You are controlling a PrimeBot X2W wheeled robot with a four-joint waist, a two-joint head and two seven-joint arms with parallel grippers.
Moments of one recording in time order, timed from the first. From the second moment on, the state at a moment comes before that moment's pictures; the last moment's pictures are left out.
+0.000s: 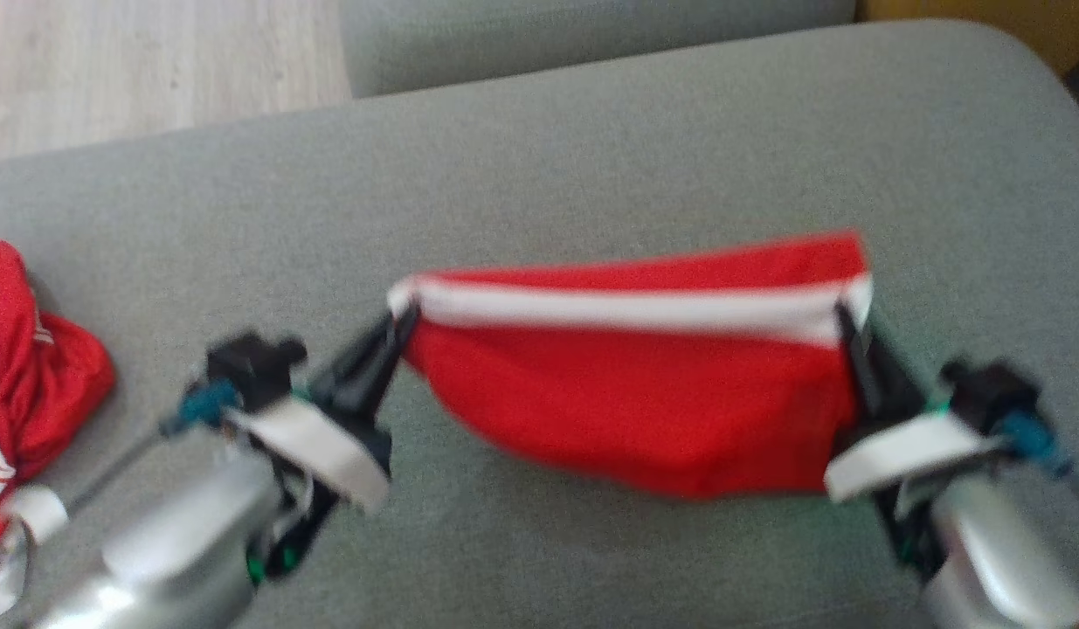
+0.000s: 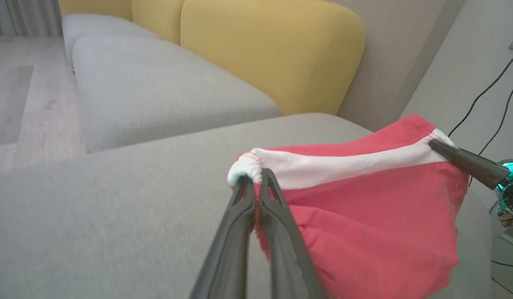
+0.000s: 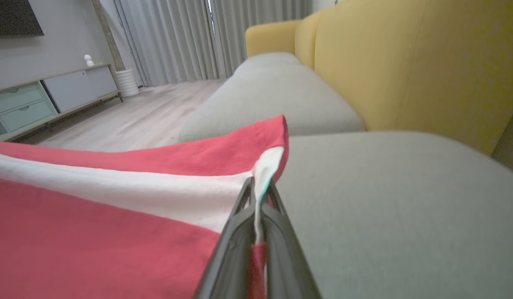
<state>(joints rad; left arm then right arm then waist) -0.57 0.52 -1.07 0.30 -0.98 -0.03 -0.24 -0.20 -0.18 0.20 0.45 0.28 0.12 -0.26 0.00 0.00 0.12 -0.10</state>
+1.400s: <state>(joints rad) -0.17 0.24 -0.64 0.25 -0.60 -0.13 -0.26 -0.10 -0.35 0.15 0.27 0.46 0.12 -0.24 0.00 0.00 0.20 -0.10</state>
